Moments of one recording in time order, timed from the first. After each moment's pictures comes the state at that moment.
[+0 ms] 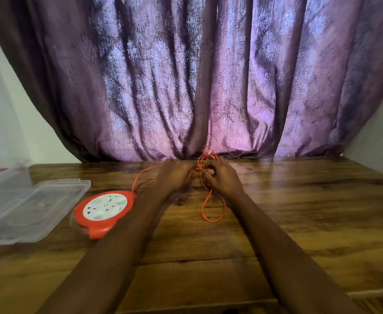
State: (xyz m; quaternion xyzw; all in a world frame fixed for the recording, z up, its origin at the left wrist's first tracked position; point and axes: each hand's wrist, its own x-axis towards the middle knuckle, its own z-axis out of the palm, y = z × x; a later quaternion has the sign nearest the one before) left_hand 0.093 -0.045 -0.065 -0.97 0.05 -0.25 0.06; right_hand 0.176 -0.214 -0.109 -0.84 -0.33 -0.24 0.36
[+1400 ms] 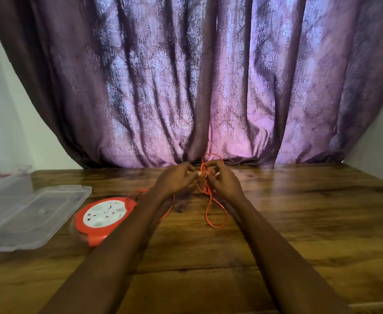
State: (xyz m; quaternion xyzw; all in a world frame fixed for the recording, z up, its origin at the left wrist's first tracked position) left_hand 0.108 -0.038 -0.067 -0.96 0.00 -0.22 -0.20; right_hand 0.176 -0.220 -0.103 -0.81 -0.32 -0.19 0.45
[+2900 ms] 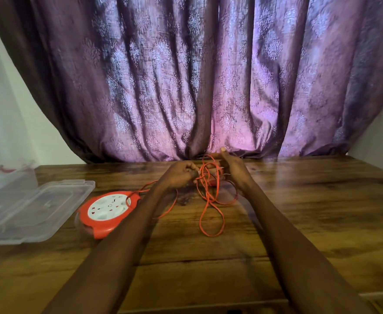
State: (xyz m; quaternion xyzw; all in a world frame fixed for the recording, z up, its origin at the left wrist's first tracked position) left_hand 0.101 -0.047 -0.072 -0.87 0.03 -0.15 -0.47; right_hand 0.168 -0.225 -0.072 -0.63 -0.23 0.08 0.74
